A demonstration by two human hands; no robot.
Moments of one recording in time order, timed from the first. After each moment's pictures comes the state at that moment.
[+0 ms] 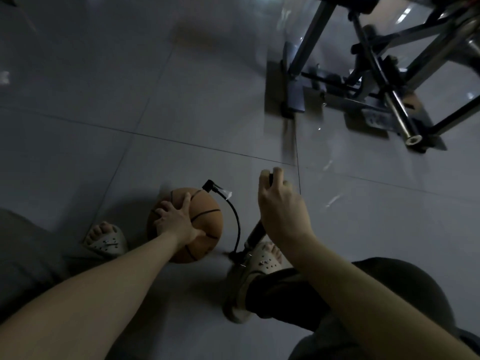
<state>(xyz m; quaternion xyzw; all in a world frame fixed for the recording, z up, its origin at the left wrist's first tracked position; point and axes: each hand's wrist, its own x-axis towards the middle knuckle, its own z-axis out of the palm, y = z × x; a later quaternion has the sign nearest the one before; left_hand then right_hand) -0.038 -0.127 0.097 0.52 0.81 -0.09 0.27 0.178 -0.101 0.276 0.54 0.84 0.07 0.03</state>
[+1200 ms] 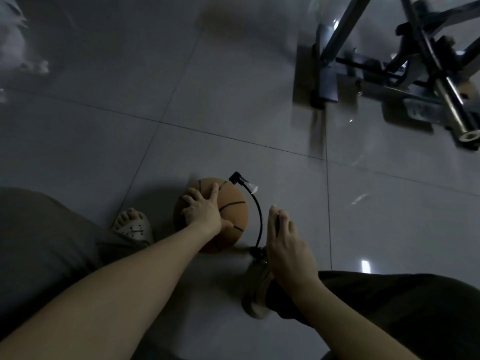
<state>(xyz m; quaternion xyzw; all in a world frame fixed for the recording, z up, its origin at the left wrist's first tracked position) -0.022 -0.114 0.101 0.50 0.82 -0.10 0.25 0.192 -0.156 0.186 0.50 0.86 -0.09 0.07</state>
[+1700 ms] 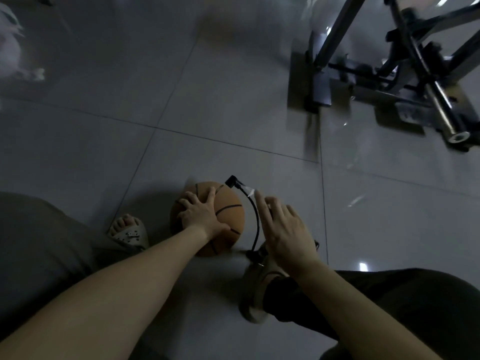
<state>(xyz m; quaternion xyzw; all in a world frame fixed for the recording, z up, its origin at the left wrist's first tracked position) -0.025 -0.114 0.099 0.52 0.81 -0.09 0.25 0.181 -0.127 0.227 0.41 0.91 0.01 0.00</state>
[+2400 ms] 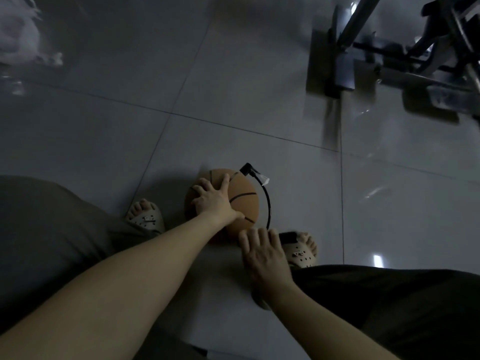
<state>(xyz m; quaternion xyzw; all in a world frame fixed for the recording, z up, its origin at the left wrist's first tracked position) -0.025 -0.114 0.100 0.51 0.82 -0.09 0.26 0.148 -0.193 0.147 0.39 0.91 -0.02 0.10</state>
